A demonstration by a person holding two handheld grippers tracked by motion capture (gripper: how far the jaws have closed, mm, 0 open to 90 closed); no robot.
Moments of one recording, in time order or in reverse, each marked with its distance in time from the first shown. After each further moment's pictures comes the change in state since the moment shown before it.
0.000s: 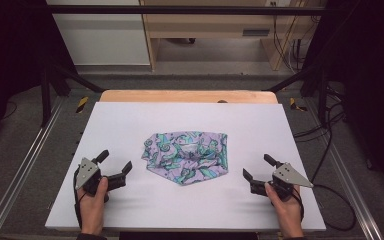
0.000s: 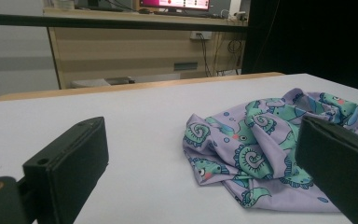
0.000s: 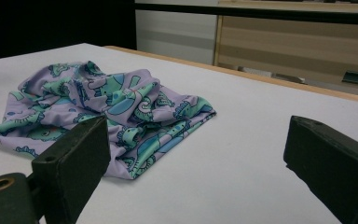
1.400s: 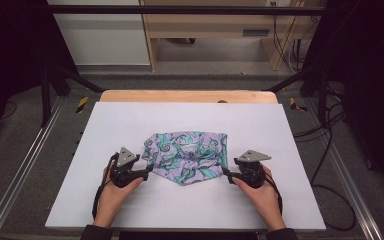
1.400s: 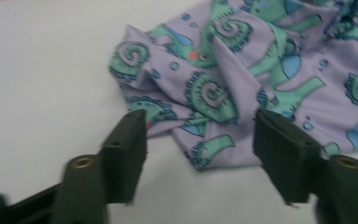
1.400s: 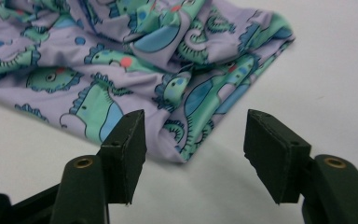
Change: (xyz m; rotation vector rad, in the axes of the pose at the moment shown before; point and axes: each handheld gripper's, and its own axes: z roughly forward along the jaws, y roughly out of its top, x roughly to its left) left arm -0.043 0.004 0.064 0.484 -0.101 0.094; right arm 0.033 0.014 0.071 0.458 0.081 0.005
